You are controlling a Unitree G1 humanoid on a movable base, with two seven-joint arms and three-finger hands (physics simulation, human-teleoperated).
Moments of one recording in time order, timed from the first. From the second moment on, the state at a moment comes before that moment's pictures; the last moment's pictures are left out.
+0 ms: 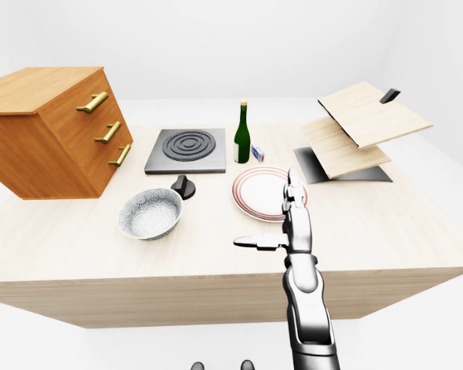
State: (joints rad) left arm 0.31 0.07 1.28 -0.43 -0.49 0.09 -0.13; right arm -0.01 -0.02 -0.06 -0.24 -0.02 0.09 -0.02
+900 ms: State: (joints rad) left arm 0.31 0.06 1.29 -0.43 -0.48 0.09 -0.12; right arm -0.01 -0.02 -0.05 -0.23 -0.05 0.09 -0.01
